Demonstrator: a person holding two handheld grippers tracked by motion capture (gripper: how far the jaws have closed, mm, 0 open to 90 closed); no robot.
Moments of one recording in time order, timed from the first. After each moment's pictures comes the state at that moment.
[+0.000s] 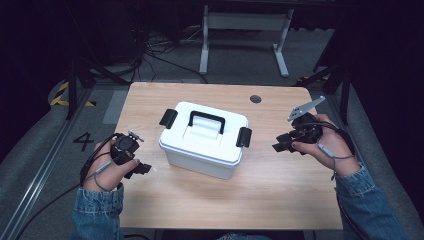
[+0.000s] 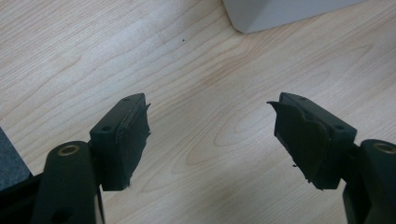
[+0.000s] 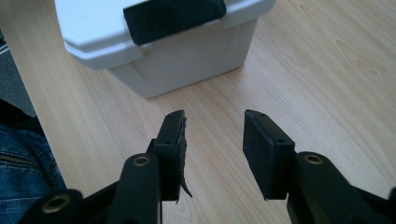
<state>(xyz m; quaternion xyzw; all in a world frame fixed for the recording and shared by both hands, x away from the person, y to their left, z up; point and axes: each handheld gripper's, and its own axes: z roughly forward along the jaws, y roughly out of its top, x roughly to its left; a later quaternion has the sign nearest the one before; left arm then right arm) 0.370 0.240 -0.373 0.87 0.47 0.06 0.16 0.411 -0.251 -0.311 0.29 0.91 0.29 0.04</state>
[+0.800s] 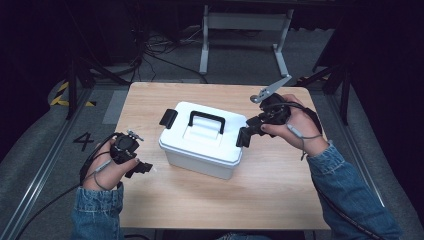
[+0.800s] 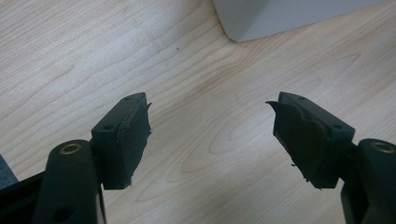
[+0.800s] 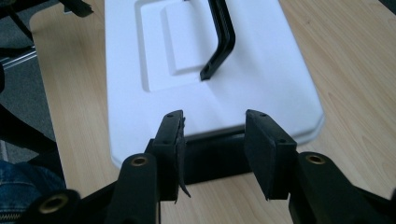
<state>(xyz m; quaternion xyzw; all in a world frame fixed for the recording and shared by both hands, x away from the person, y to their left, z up) 0.372 0.241 -0.375 0.87 0.46 0.05 0.18 0.440 -0.170 -0.278 0.22 0.92 0.32 0.03</state>
